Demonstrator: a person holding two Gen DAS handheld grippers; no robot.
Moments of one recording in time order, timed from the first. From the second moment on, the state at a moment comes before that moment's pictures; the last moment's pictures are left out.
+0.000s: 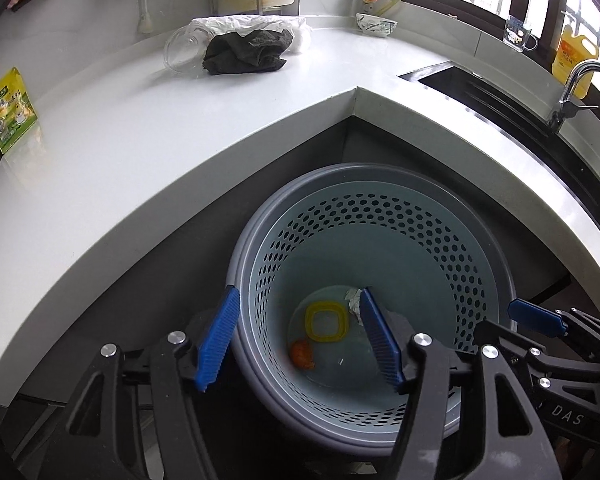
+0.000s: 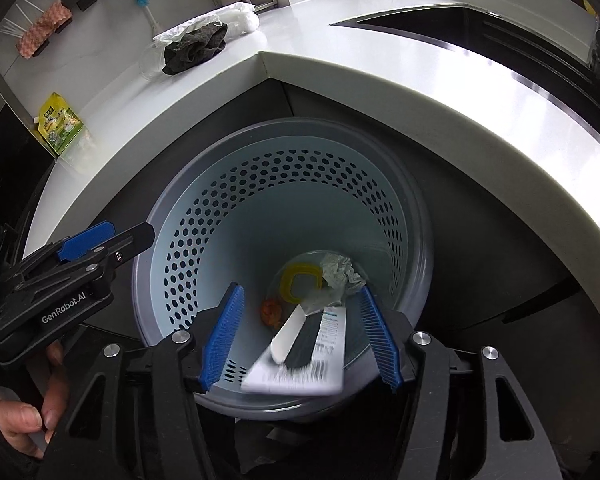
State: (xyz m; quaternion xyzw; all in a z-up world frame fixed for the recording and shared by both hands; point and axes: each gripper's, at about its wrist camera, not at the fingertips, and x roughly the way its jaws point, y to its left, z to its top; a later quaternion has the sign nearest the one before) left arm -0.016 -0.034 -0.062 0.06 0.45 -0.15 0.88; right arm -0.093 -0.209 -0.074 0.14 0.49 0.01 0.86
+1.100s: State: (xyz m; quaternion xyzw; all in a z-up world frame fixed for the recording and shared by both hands) left arm -0.018 -0.024 -0.051 0.06 0.44 -0.14 0.89; right arm -0.094 -0.210 -0.075 0.14 0.49 0.01 0.86
